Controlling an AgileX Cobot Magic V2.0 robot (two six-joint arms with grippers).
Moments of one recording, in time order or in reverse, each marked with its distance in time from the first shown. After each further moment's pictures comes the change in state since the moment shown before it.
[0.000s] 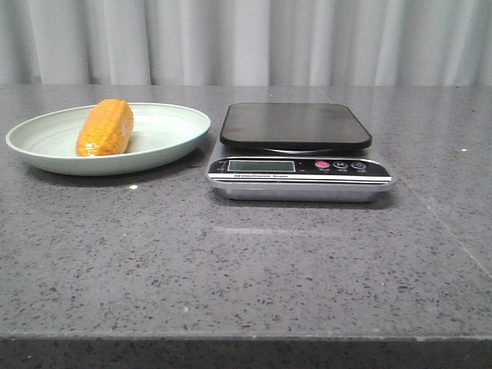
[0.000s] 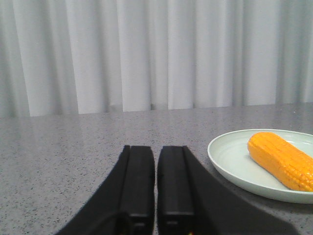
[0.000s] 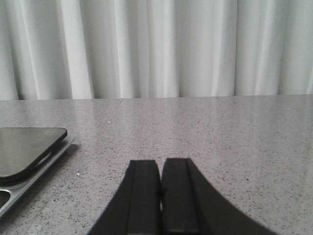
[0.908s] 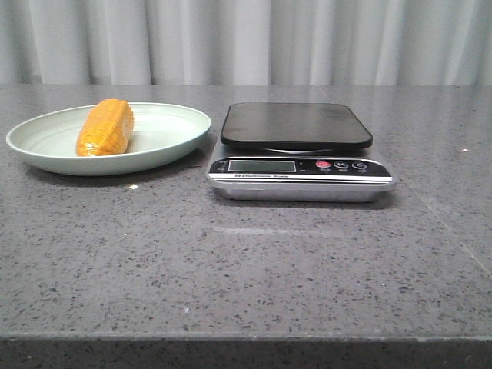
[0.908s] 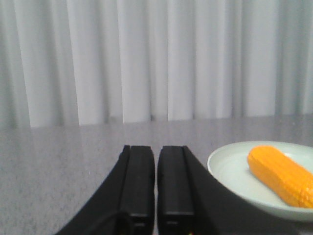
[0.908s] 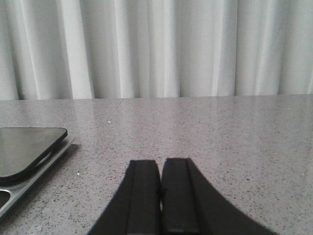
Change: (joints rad) left arm 0.000 0.000 0.000 -0.002 -0.072 0.000; right arm 0.000 0.000 0.000 0.000 0.000 0.000
